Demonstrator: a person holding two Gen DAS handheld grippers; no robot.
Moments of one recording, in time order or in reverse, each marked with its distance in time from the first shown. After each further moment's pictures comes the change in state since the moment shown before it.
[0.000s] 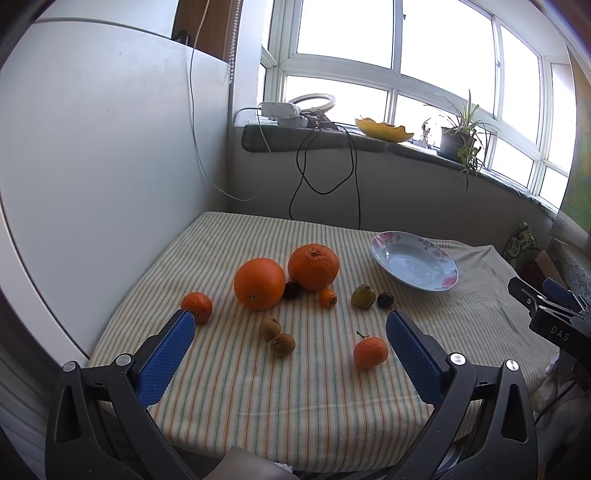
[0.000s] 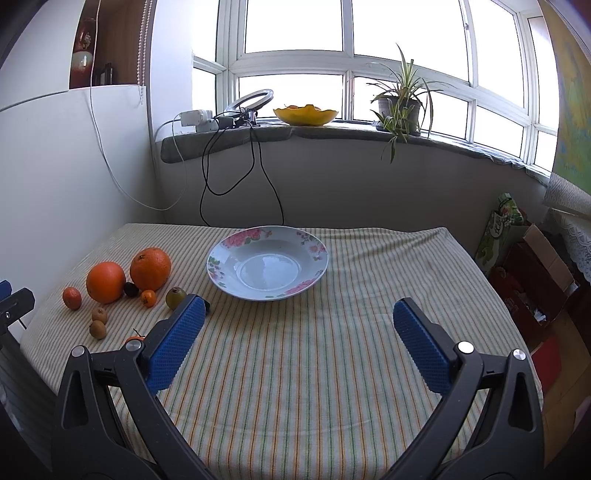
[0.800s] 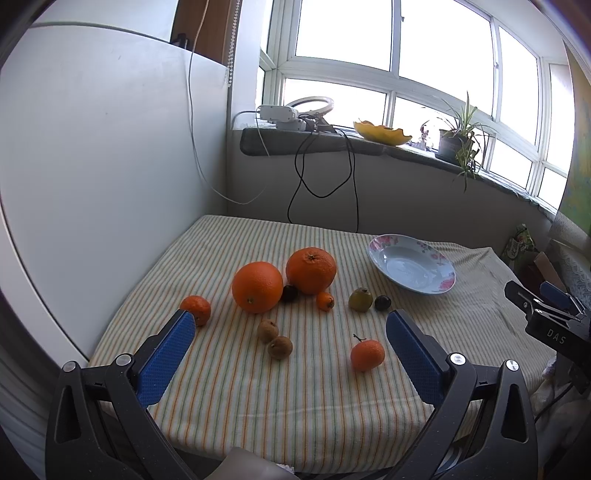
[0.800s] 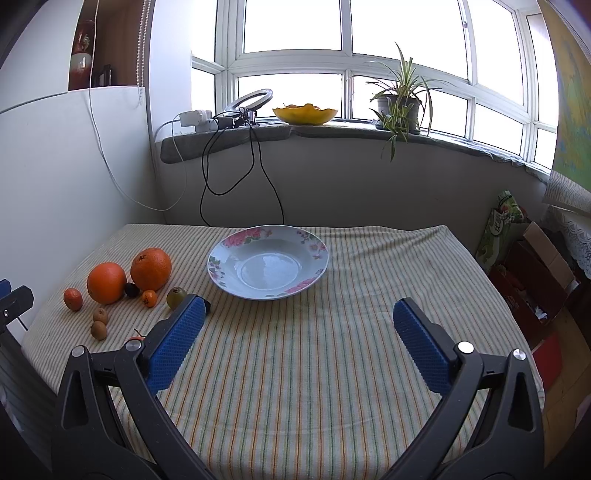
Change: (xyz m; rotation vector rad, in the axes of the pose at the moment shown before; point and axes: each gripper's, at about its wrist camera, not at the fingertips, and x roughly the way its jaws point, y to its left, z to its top) left arm -0.001 -0.002 0.001 -0.001 -0.007 -0.005; right arm 0.000 0.001 -0.001 0.002 0.002 0.000
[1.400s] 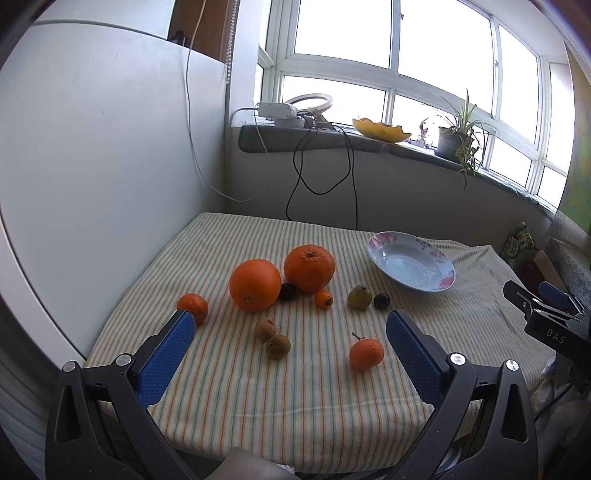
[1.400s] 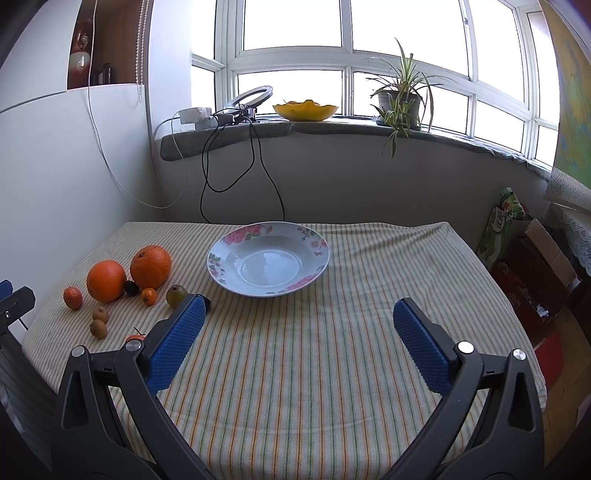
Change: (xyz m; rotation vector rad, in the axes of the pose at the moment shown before) left arm 0.003 0.000 0.000 -0.001 0.008 -0.004; right arm 0.003 -0.001 -0.003 0.005 0.011 0.005
